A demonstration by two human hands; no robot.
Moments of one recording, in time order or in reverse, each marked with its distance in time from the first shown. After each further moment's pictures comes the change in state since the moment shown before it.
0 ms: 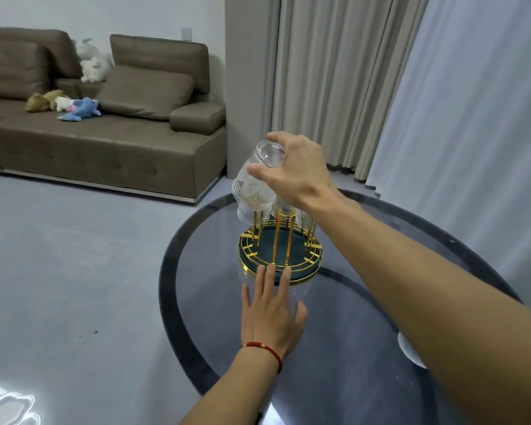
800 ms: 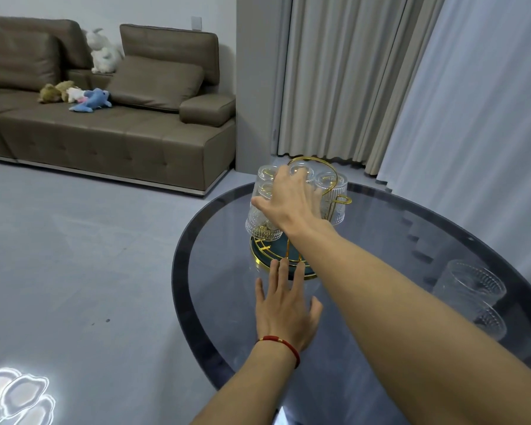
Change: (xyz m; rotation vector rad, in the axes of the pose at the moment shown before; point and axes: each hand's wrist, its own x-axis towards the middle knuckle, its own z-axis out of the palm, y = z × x) left_hand -0.001 0.006 -0.010 0.023 -0.076 -0.008; right_hand -0.008 0.019 0.082 -0.363 -0.098 0.199
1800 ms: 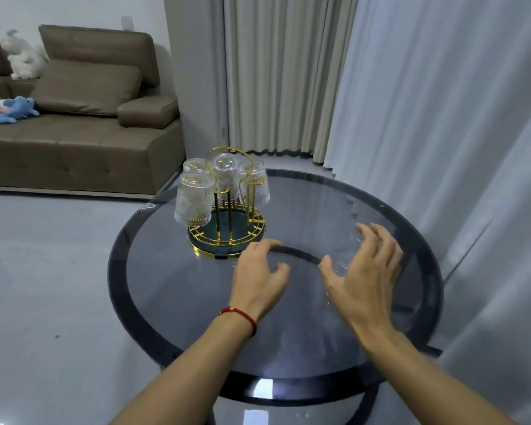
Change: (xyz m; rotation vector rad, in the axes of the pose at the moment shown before) left_hand -0.036 0.090 -0.032 -0.523 0.210 0.169; right_hand -0.213 0.186 -0.051 0.150 0.462 0.354
